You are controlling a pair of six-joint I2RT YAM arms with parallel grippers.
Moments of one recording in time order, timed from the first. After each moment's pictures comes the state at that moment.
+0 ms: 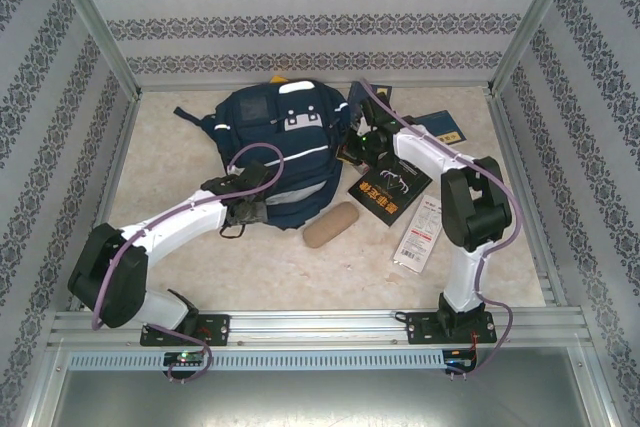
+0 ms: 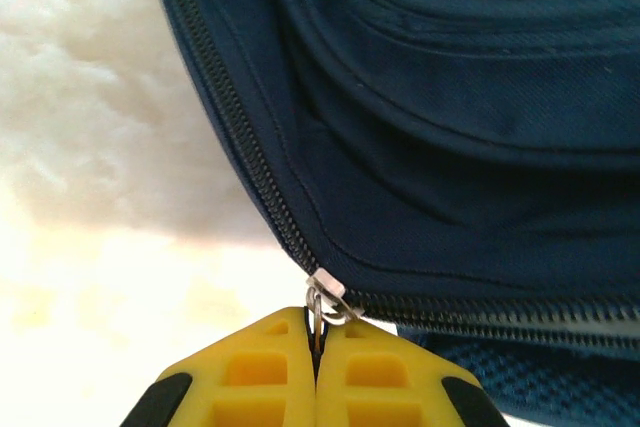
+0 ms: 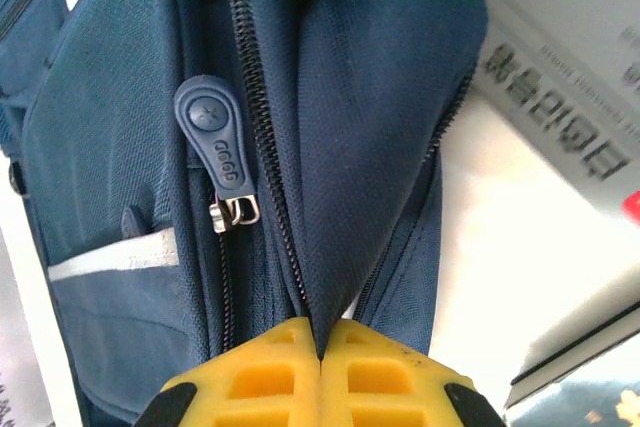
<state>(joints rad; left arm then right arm) -0.56 1.42 0.91 -0.71 -0.26 -0.67 0.35 1.94 1.47 -0.56 -0.42 0.71</state>
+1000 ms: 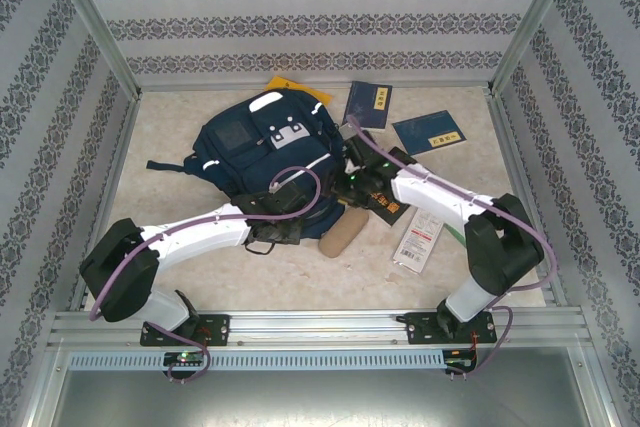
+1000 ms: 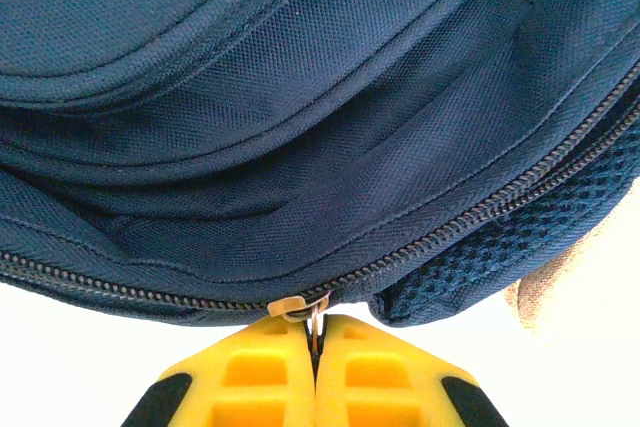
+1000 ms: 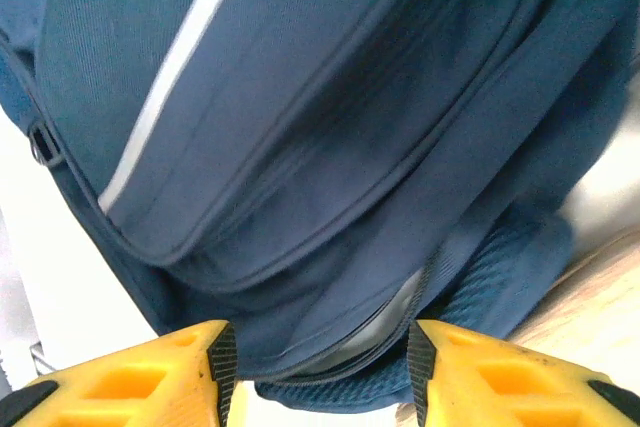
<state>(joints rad) -0.82 1.48 0.92 -0.62 -0.12 -0.70 0.61 1.62 1.10 -0.49 -0.33 0.92</state>
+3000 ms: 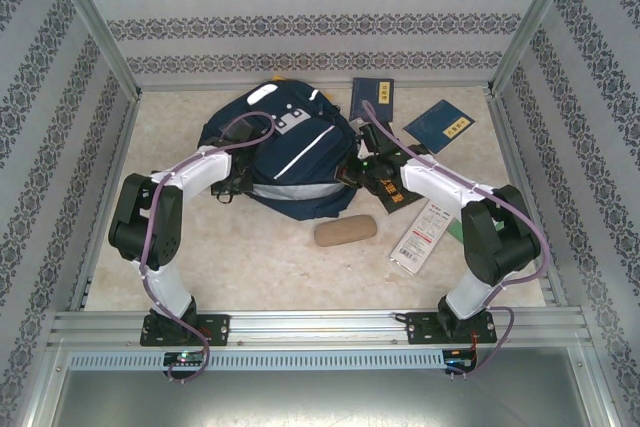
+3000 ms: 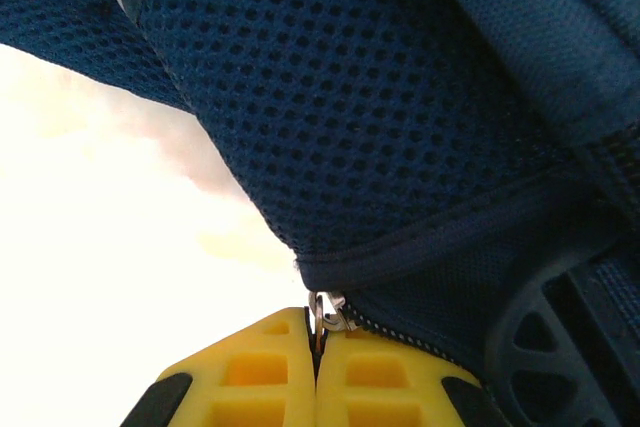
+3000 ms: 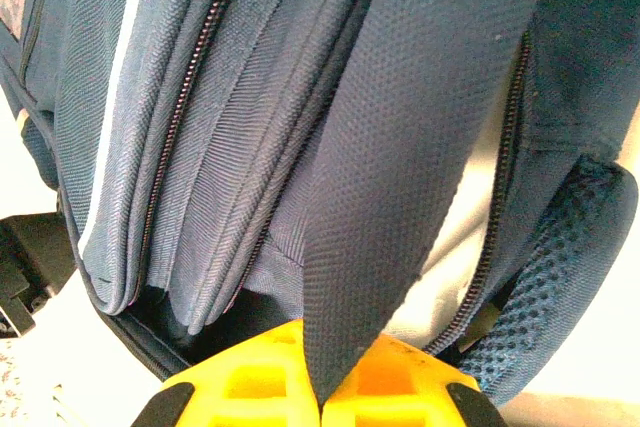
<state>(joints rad) -0.29 1.79 1.23 -0.83 -0.32 -0.47 0.45 1.67 1.14 -0.41 -0.39 0.81</state>
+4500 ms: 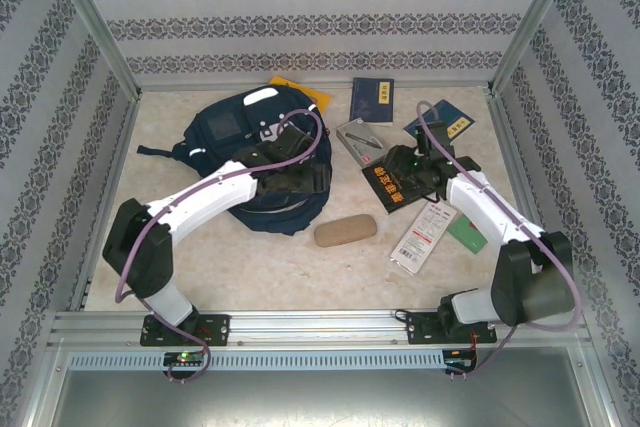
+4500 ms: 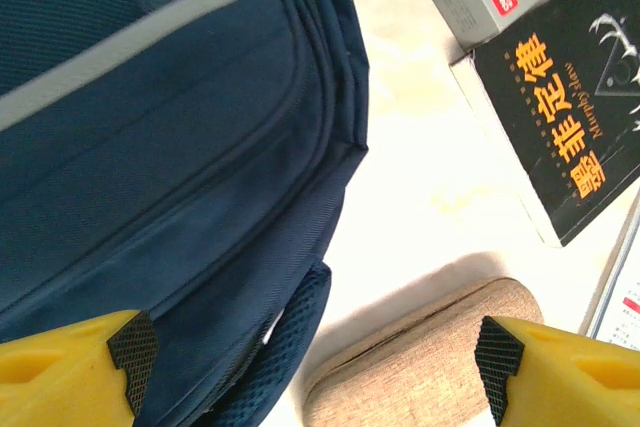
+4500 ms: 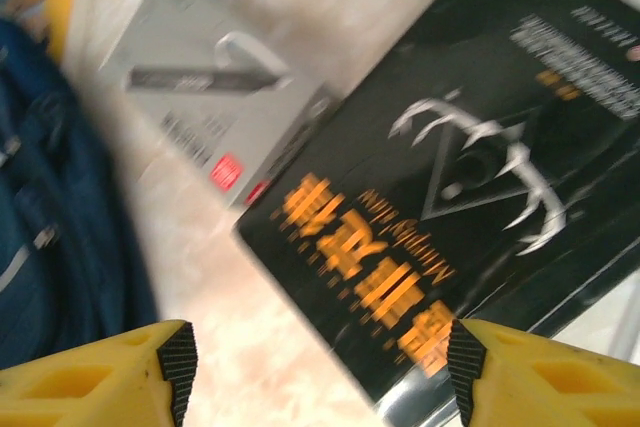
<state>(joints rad) -0.67 1.67 1.32 -0.65 -0.02 -0.66 0.18 1.42 0.98 -0.46 -0.05 0.67</state>
